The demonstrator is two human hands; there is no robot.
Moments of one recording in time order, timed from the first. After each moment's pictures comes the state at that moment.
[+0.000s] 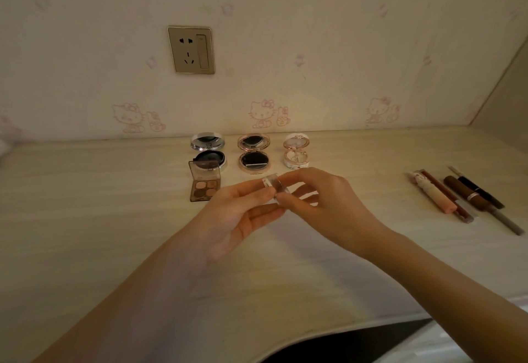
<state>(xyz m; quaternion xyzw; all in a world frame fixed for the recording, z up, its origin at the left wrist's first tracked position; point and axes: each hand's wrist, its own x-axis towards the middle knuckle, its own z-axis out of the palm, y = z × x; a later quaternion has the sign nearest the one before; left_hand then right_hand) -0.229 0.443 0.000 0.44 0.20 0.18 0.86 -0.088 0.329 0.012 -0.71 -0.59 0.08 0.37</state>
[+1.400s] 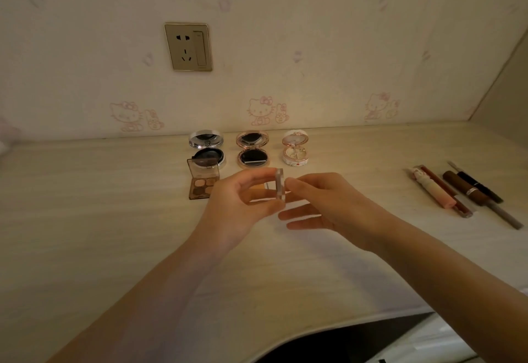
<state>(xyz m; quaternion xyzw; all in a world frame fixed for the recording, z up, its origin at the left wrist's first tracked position) -0.228 0.434 -0.008 0.70 0.21 0.31 0.61 -0.086 0.330 0.019 -0.65 -0.36 0.44 0.50</state>
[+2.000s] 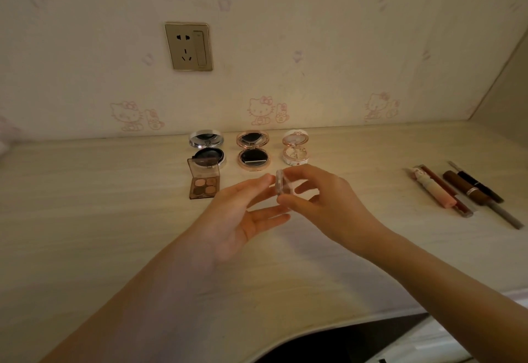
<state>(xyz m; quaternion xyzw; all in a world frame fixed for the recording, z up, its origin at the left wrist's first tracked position) -0.224 0.434 0.000 0.43 0.27 0.19 0.84 -0.086 0.329 0.004 -0.73 -0.55 0.11 0.39</state>
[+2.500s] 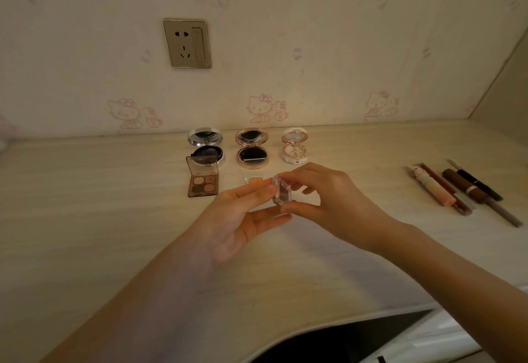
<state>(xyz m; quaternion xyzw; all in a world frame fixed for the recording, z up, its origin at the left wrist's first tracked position) -0.226 0.434 -0.004 0.41 0.23 0.17 0.86 -0.076 0.323 0.013 -0.67 -0.68 0.03 0.30</state>
